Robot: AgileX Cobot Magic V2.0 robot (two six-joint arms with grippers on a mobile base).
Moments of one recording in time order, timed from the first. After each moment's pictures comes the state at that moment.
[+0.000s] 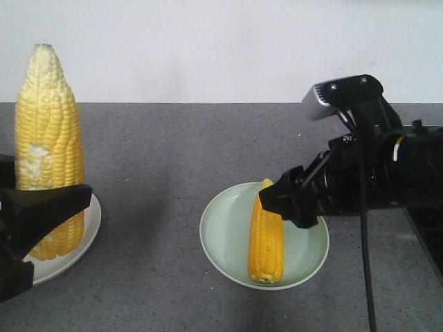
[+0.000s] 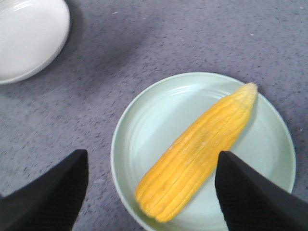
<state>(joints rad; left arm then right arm) -0.44 0.79 -0.84 -0.47 0.60 0.50 0.46 1.20 -1.04 0.39 0.77 -0.26</state>
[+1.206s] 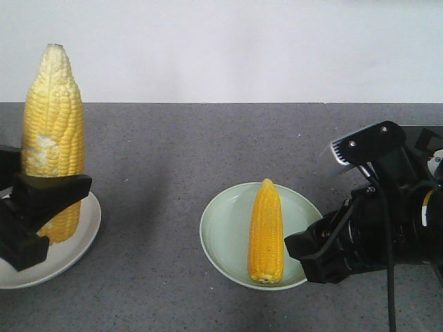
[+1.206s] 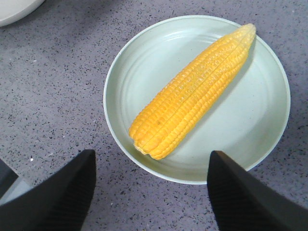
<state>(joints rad) -0.40 0.89 -0.90 -0.34 0.66 0.41 0.52 1.07 -0.89 0.24 0.79 -0.14</state>
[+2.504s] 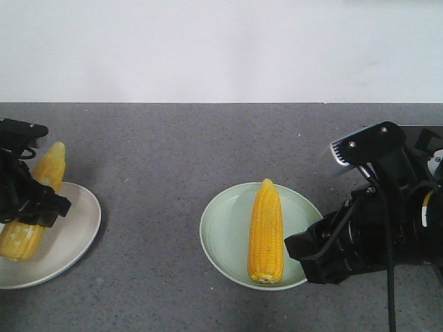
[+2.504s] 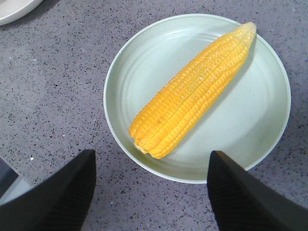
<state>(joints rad) -0.08 1.54 -1.11 -0.03 0.96 0.14 0.52 1.07 -0.89 0.24 0.80 -0.14</state>
